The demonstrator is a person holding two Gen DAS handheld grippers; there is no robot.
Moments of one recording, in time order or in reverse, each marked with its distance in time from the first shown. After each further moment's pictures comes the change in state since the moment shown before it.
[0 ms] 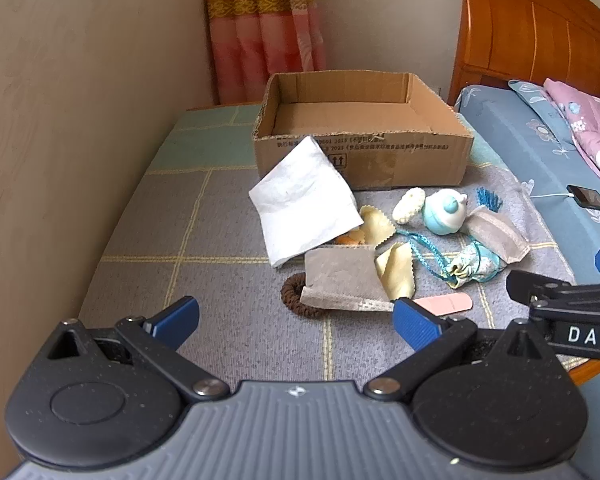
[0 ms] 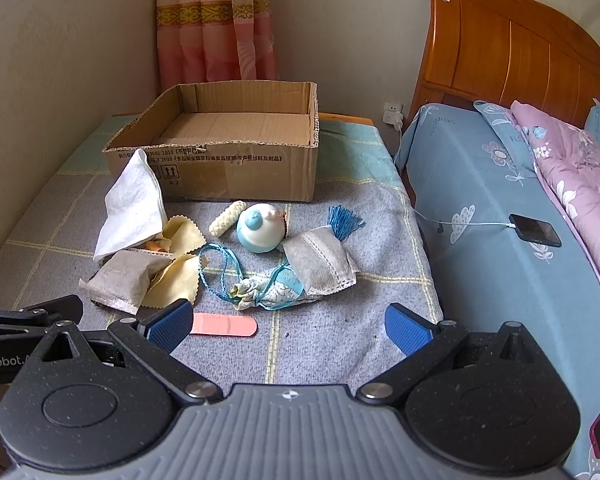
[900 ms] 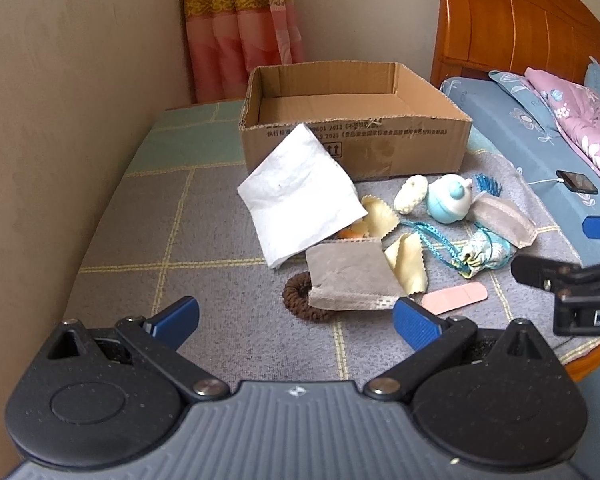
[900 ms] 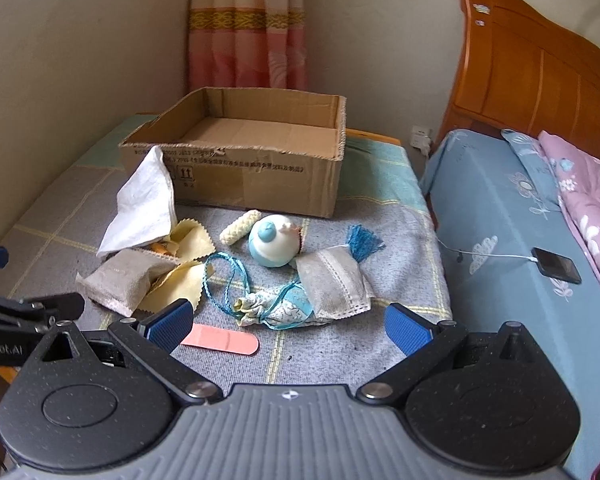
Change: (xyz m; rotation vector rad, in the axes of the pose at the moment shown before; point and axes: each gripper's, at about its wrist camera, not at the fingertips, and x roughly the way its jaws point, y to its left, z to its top) left arm 0.030 0.013 -0.012 0.047 -0.014 -0.063; right arm 0.023 -0.004 -0.004 -0.099 -0.056 0.070
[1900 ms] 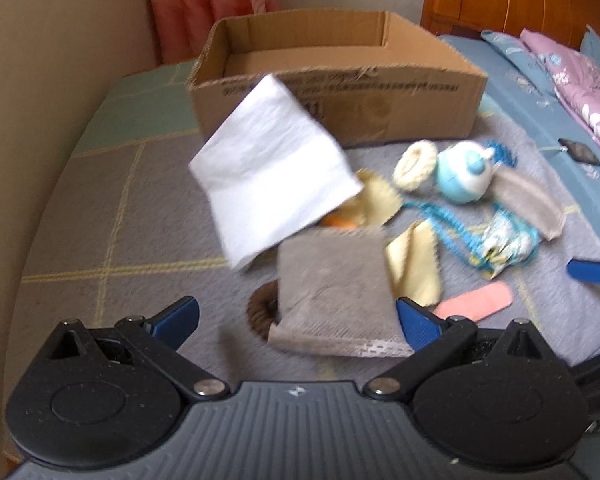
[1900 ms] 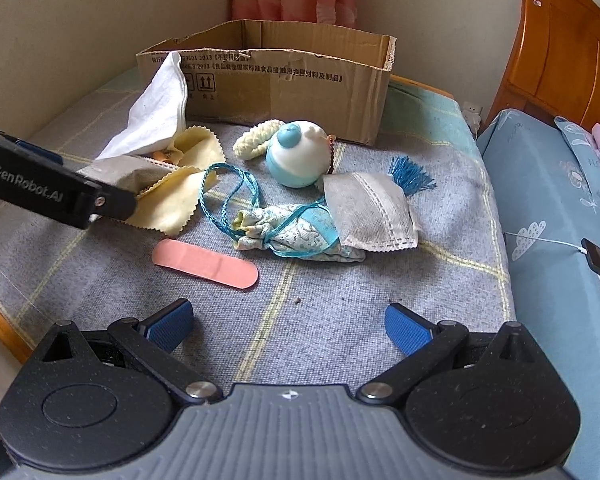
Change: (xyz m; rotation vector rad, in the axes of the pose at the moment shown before) left arm 0.063 -0.007 0.013 0.050 0.134 -0.037; right arm 0.056 -0.008 -0.037 -0.108 0.094 0.111
